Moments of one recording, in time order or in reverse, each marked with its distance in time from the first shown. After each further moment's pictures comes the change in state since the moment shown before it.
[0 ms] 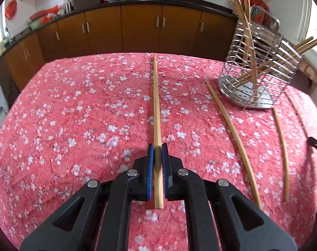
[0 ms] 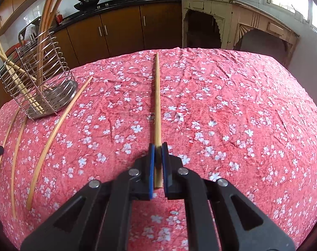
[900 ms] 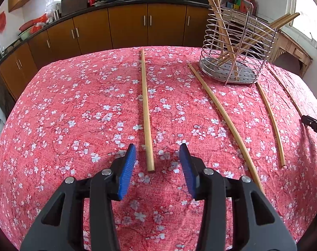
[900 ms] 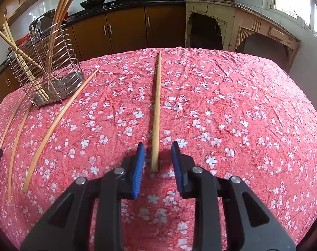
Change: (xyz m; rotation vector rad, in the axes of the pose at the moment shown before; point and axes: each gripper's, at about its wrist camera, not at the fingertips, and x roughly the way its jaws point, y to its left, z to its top) left arm -0.011 -0.023 -0.023 0.101 0.017 -0.012; right arm -0.012 0.004 -0.020 -0.041 -0.021 -0.011
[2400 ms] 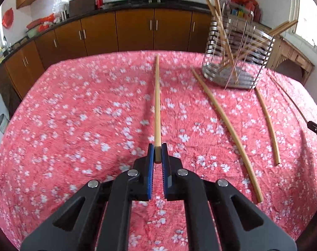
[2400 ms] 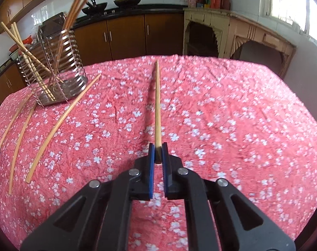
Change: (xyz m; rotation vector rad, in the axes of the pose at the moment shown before) left arm -0.034 0.014 -0.015 -0.036 -0.055 0.017; right arm -0.041 -0.005 -0.017 -0.018 -0.103 -0.020
